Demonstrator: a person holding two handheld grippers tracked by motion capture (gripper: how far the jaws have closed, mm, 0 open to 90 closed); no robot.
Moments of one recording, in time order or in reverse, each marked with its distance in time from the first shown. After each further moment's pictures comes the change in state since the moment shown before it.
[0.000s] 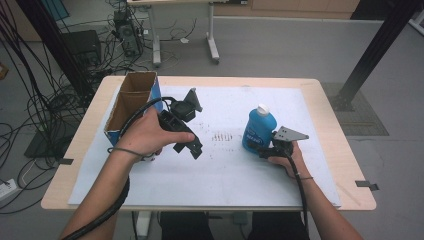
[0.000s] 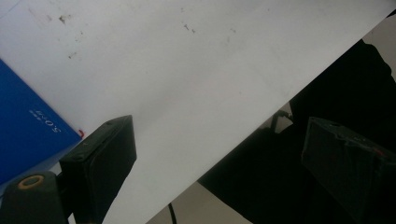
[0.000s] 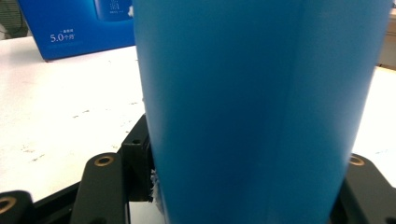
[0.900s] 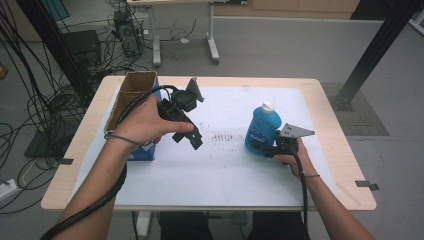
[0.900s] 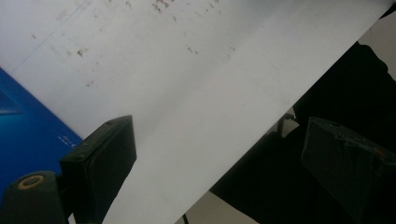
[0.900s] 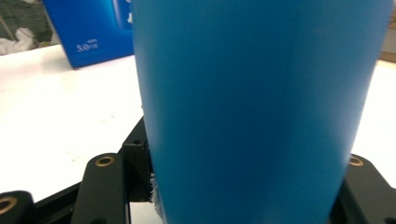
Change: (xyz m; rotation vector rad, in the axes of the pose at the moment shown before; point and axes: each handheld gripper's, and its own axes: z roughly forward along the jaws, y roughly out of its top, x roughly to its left) left arm 0.006 0.015 -0.019 -0.028 0.007 0.096; right arm -0.005 0.017 -0.015 0.019 0.074 0.032
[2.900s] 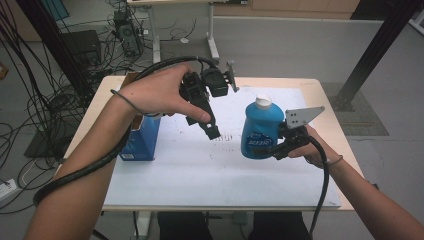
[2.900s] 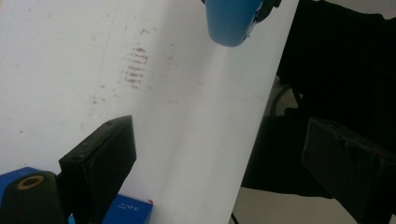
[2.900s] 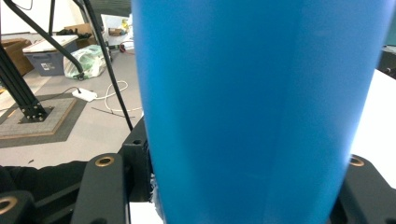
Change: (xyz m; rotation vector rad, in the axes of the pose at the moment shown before) left arm -0.057 0.046 -0.058 -0.013 0.019 0.514; right arm 0.048 0.109 -0.032 0.086 0.460 -0.161
